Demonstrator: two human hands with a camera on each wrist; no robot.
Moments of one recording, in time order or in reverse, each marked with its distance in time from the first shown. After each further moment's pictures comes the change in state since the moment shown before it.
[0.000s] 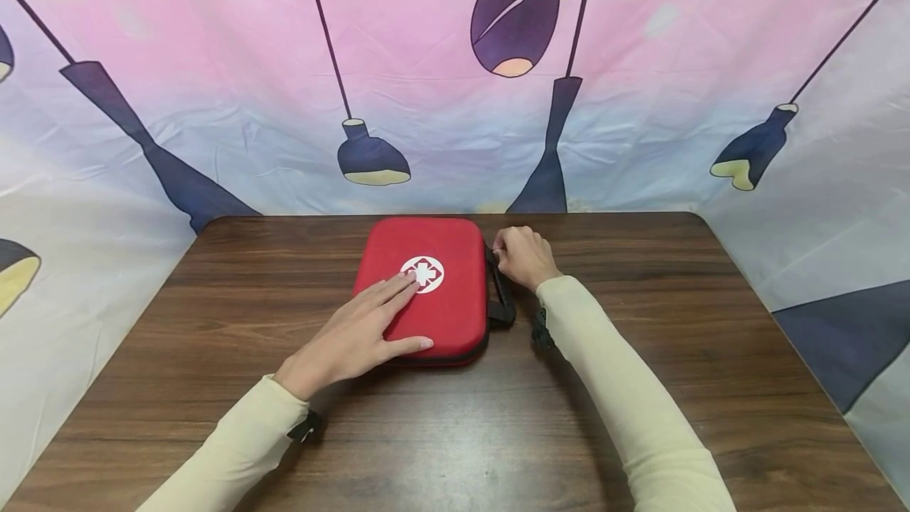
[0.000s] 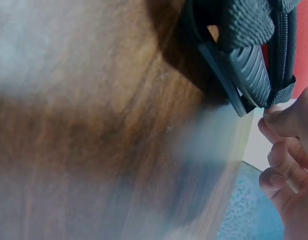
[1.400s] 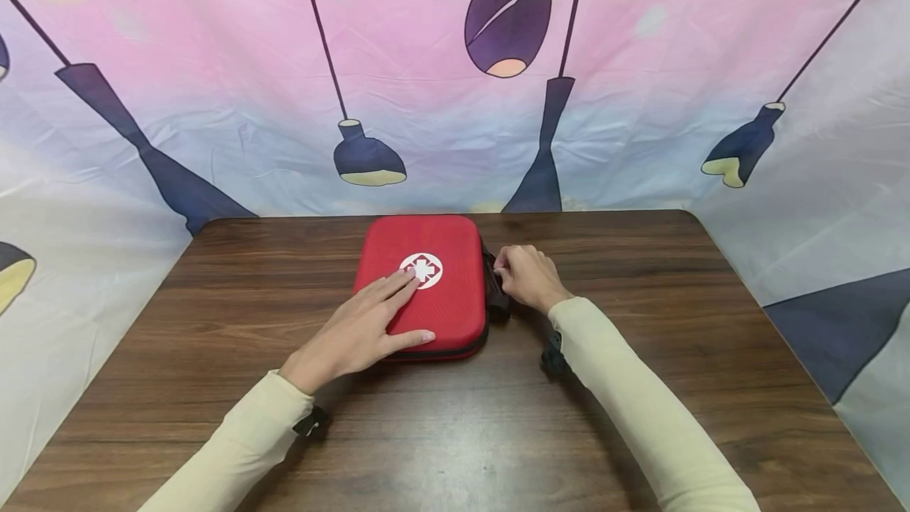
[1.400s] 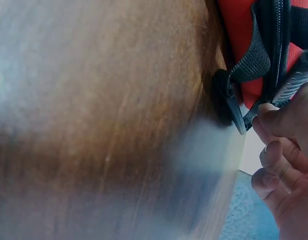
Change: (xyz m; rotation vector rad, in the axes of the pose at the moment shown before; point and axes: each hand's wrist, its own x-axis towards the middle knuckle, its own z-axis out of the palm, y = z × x) left_hand 0.006 0.004 0.000 -0.007 -0.022 -0.031; right_hand -0.036 -0.001 -0.003 0.043 -0.012 -0.058
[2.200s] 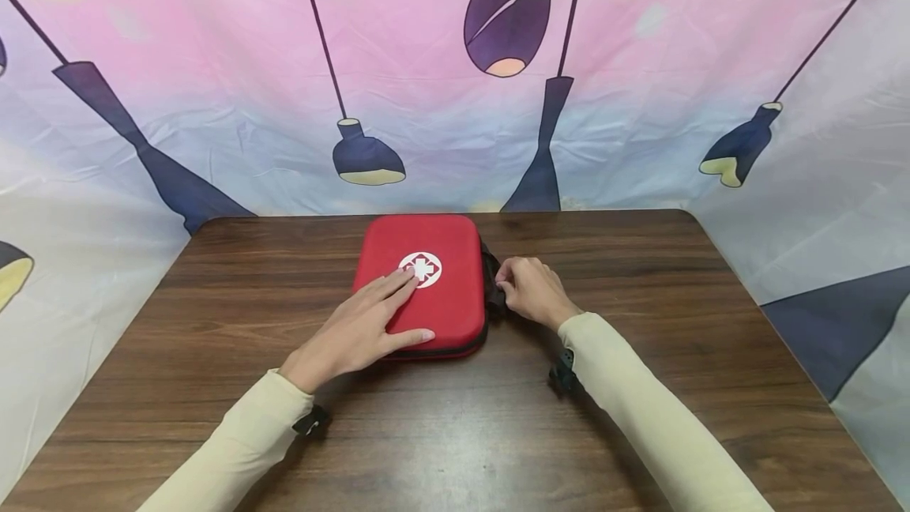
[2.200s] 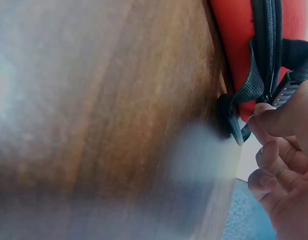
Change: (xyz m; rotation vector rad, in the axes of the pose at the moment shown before) left_hand 0.000 -0.001 0.001 -0.003 0.001 0.007; right_hand -0.025 -0.005 -0.002 0.058 -0.004 -0.028
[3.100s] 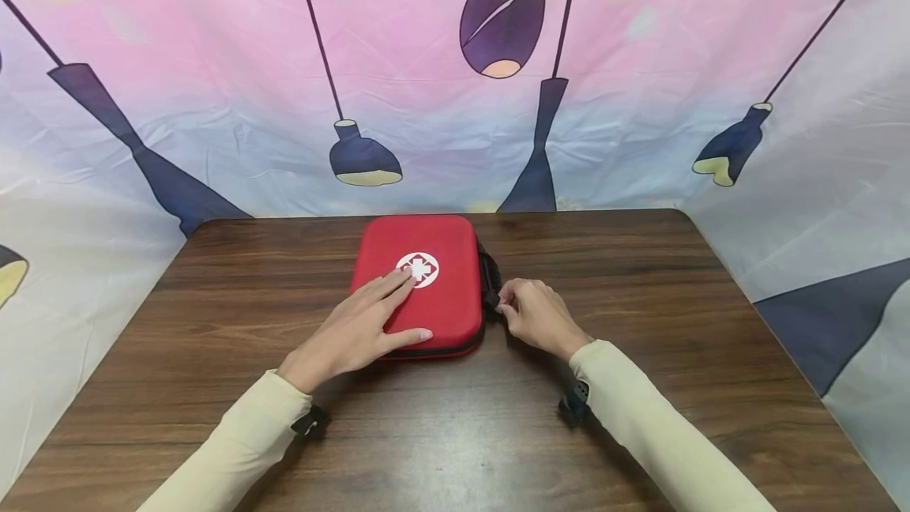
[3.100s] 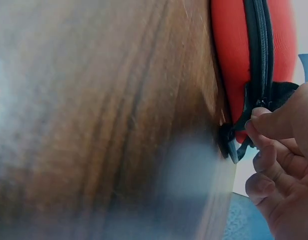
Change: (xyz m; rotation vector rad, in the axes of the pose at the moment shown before) left_hand 0.000 0.000 -0.001 0.003 0.015 0.014; right_hand -0.036 -0.013 0.002 0.025 0.035 -0.023
